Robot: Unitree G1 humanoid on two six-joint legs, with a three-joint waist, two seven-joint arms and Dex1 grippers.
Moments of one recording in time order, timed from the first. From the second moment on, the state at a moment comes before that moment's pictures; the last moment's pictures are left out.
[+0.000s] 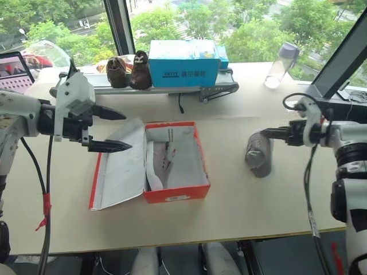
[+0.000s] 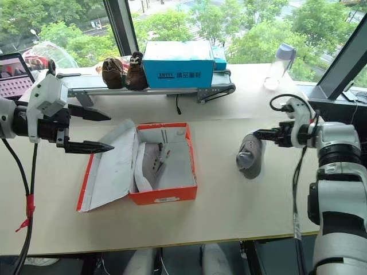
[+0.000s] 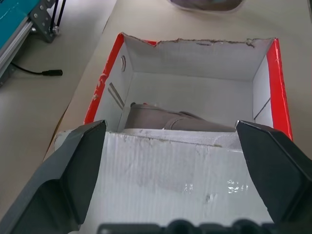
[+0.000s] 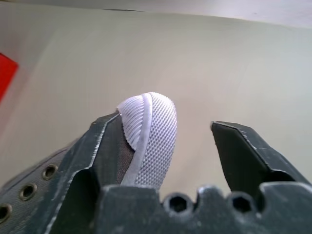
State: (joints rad) left arm -0.71 1.17 0.02 -0.11 -0.54 0.66 -1.33; right arm -1.13 -0.88 0.09 1.10 0.05 0.49 1.06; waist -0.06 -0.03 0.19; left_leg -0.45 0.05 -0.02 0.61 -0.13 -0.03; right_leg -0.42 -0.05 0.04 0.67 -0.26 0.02
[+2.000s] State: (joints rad) left arm -0.43 1.28 0.29 -0.30 -0.60 0.80 -1.26; right arm -1.39 -0.04 -0.01 1.11 0.34 1.07 0.80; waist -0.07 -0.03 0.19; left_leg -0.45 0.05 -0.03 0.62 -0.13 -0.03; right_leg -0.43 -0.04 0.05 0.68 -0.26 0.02
